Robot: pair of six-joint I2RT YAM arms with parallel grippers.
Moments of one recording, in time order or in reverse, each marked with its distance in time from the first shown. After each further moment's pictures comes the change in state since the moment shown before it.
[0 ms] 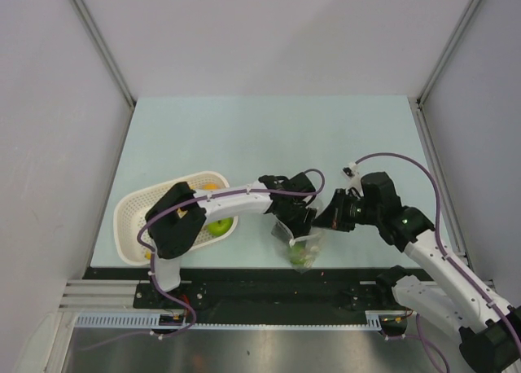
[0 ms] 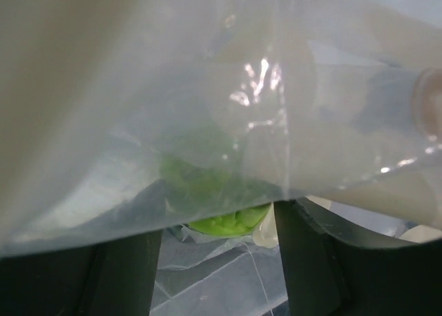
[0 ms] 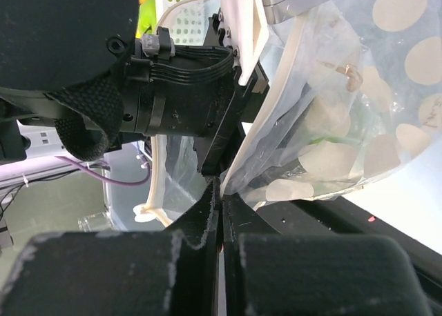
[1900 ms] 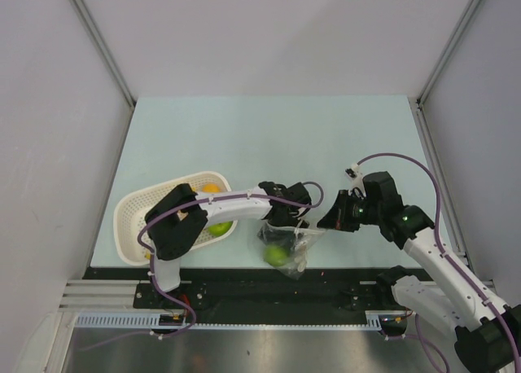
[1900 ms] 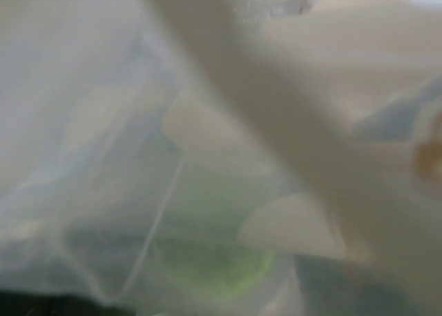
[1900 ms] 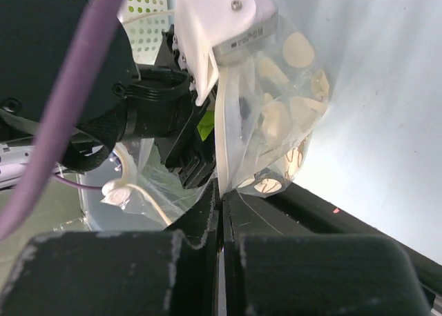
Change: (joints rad) left arm -0.014 -0.010 -0.061 -0.087 -0.110 0.143; right arm -0.058 0.013 -0.007 -0.063 0.010 -0.097
